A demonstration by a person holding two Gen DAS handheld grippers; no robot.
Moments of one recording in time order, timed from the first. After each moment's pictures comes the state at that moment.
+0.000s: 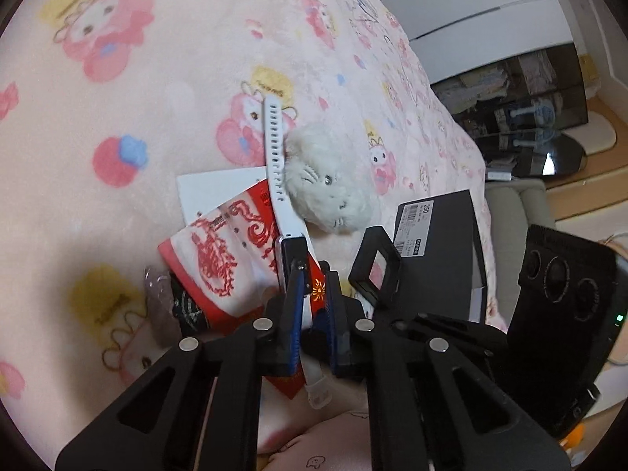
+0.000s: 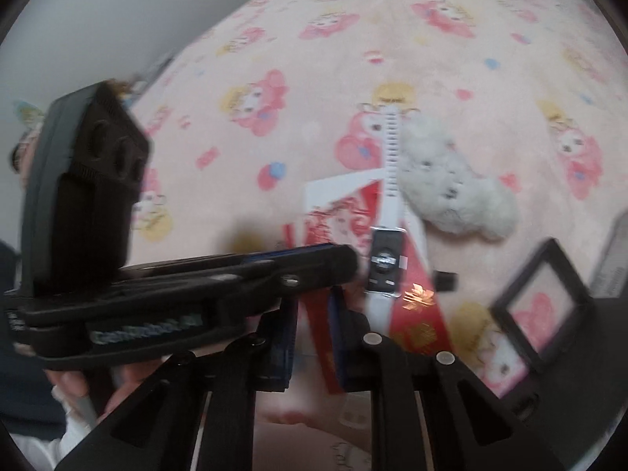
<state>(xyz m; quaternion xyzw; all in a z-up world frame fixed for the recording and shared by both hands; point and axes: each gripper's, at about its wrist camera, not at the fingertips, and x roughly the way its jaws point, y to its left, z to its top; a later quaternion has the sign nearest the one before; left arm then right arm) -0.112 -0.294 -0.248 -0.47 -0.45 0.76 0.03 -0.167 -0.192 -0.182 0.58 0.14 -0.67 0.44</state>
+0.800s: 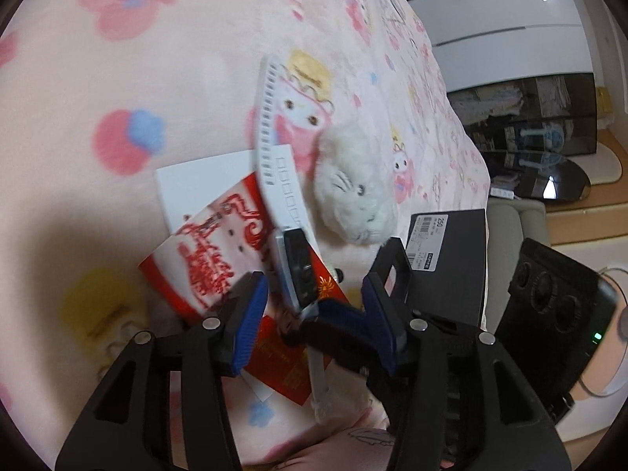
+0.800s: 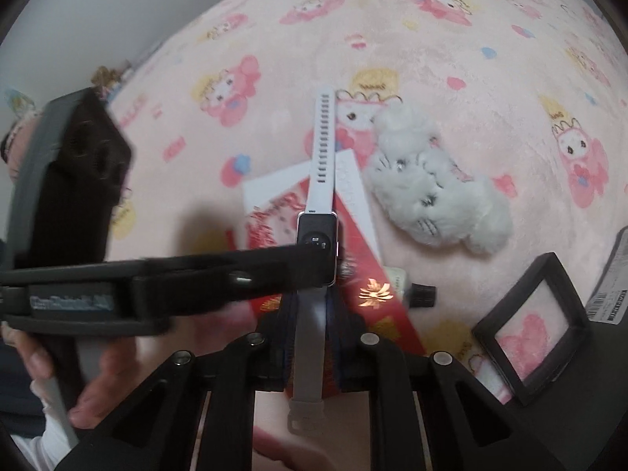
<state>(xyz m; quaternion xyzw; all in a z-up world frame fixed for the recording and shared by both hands) -0.128 -0.298 -0.273 -0.48 -0.49 0.73 0.03 -0.188 -0.202 -0.208 0.58 0.14 -0.65 0.47</state>
